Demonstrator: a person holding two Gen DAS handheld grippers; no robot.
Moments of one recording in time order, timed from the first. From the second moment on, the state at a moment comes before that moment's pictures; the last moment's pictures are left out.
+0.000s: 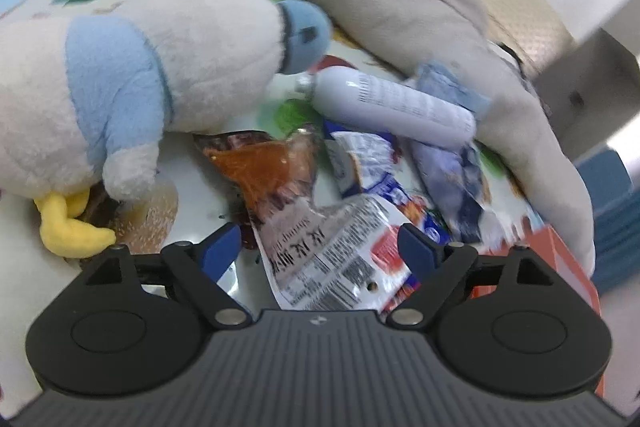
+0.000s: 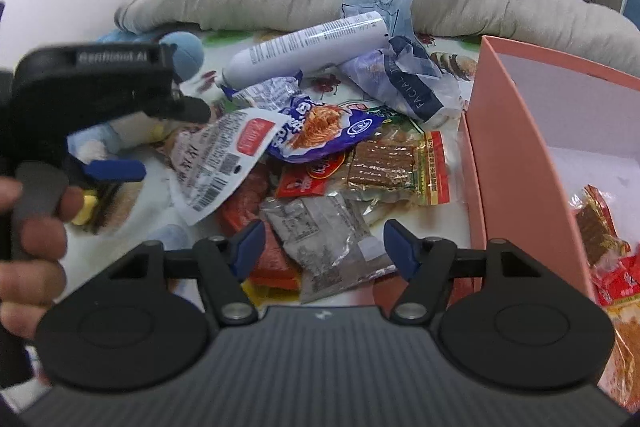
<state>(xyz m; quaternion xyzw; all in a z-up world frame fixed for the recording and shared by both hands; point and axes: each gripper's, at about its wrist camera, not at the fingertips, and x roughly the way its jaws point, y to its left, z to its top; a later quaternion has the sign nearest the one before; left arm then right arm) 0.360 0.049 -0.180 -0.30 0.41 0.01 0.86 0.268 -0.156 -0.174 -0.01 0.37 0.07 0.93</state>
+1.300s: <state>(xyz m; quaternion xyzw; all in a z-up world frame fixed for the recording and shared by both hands) 0.309 0.062 -0.199 -0.32 0.45 0.02 0.84 0.222 -0.166 -0.194 -0.04 0.42 0.08 0.90</state>
